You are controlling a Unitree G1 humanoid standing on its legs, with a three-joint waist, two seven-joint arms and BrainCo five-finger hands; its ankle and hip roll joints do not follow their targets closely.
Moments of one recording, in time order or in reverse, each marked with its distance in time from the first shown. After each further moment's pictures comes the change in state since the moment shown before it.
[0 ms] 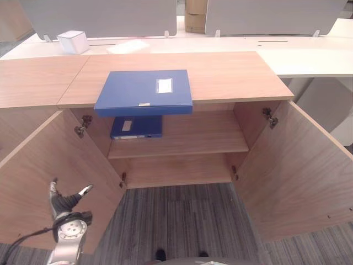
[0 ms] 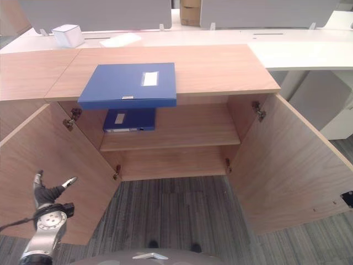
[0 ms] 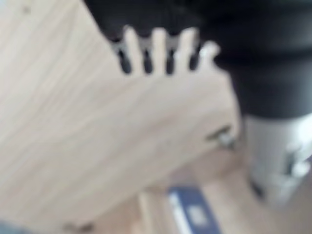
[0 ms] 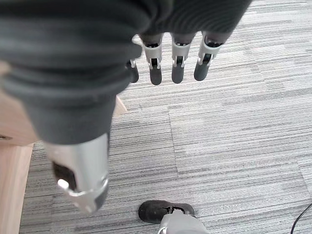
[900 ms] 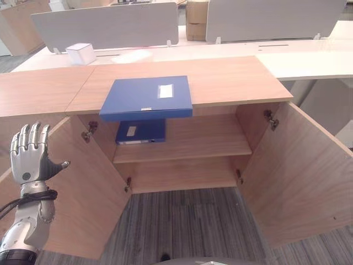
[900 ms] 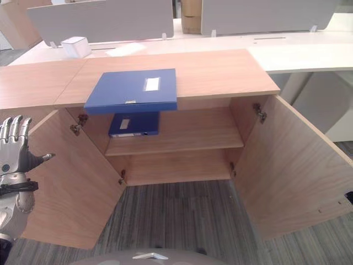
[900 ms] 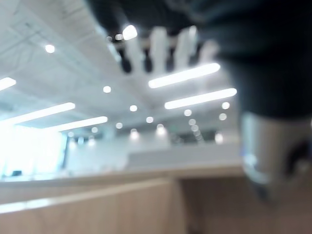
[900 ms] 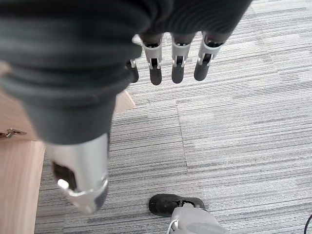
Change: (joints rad) left arm -0.054 0.312 -0.053 -0.103 0.674 0.059 0.106; right arm 0.005 -0.004 0.006 0.007 0.002 -0.038 -0.009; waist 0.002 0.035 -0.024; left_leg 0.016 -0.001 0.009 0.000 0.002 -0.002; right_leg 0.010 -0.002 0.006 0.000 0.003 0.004
